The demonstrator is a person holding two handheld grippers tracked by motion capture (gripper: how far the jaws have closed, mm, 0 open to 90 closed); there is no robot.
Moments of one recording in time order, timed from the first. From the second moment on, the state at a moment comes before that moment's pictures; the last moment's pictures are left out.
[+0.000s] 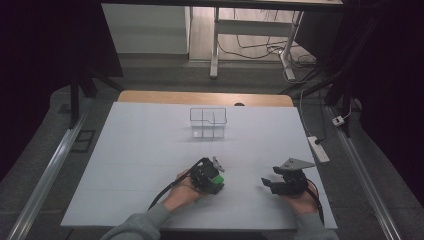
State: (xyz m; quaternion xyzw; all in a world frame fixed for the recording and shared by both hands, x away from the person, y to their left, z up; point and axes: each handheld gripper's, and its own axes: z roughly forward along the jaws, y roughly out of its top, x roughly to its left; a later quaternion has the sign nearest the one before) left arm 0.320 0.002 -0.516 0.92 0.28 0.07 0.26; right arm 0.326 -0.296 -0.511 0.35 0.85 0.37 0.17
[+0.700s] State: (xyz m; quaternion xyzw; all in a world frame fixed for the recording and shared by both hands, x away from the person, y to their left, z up) left arm 0.319 0.007 -0.511 0.92 0.28 0.06 0.28; right arm 0.325 -0.298 -0.510 0.35 0.84 0.37 0.17
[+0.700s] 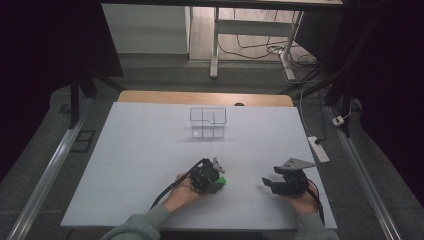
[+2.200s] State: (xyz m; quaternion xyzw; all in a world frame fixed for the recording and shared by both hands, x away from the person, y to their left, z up) left arm 0.354 0.089 -0.420 0.82 0.30 0.12 0.46; right arm 0.325 -0.298 -0.509 0.35 0.84 0.38 0.17
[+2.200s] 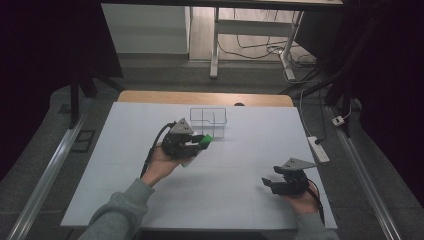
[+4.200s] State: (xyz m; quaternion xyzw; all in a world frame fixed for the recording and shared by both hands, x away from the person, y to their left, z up) left arm 0.518 0.064 -0.422 0.79 0.33 0.15 0.49; right arm 0.326 -0.301 -0.513 0.35 0.84 0.37 0.16
